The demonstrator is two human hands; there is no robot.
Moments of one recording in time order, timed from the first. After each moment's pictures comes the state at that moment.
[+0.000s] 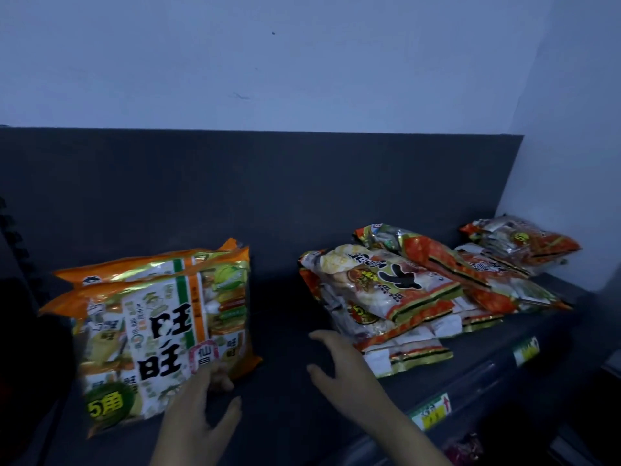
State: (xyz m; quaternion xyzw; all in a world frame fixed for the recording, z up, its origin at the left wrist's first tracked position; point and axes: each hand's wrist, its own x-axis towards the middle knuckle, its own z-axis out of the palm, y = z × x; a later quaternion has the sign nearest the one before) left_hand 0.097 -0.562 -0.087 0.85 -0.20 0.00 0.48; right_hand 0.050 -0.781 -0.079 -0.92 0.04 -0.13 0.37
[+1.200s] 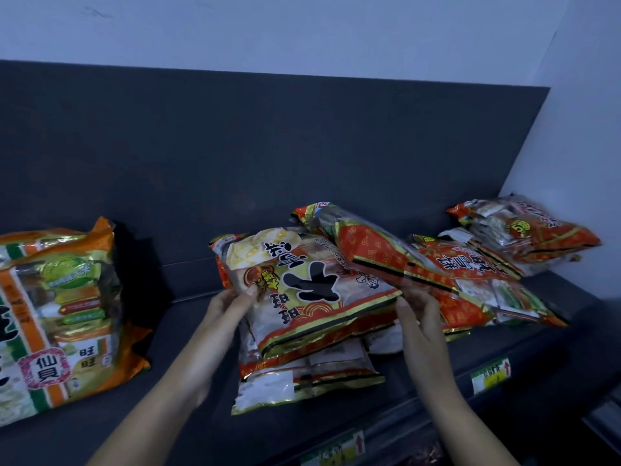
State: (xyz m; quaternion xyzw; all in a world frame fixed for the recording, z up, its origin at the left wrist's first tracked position) left_hand 0.153 -0.807 -0.062 0.67 -0.01 -0.21 0.71; right_hand 0.027 -1.022 -0.074 -0.73 0.21 -0.27 0.59
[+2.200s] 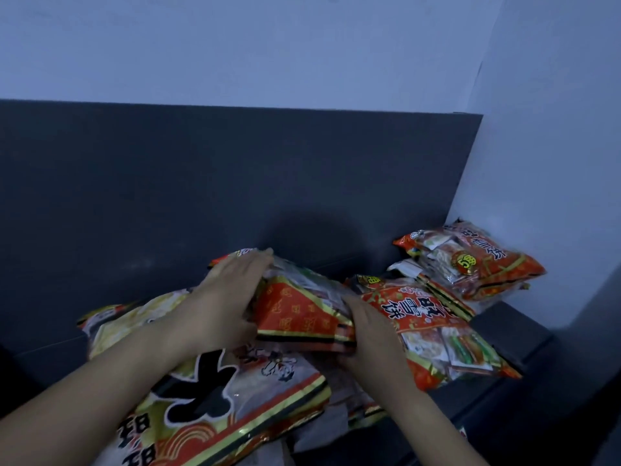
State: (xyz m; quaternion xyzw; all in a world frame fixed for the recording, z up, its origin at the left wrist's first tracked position) left_hand 0.234 -0.942 -0.002 0.85 -0.49 0.09 0.18; right_hand 0.105 -1.153 -0.089 -0.94 0.08 -0.27 0.16
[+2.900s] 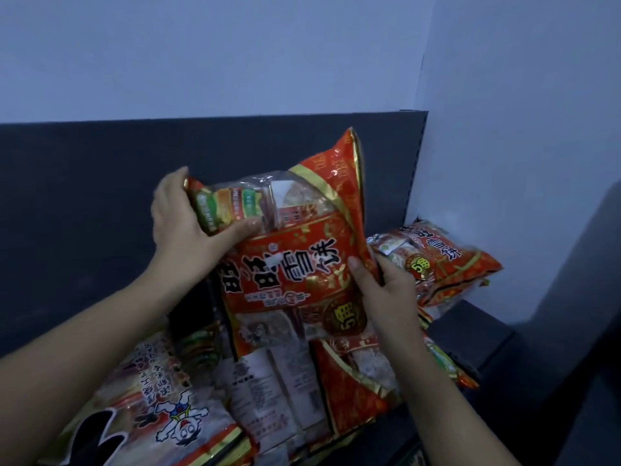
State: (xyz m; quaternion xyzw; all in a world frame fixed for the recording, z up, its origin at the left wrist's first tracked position) left_hand 0.242 -1.048 0.060 0.81 -0.28 0.19 0.48; right_hand 0.094 -1.227 -0.003 -0.70 0.14 -0.39 0.59
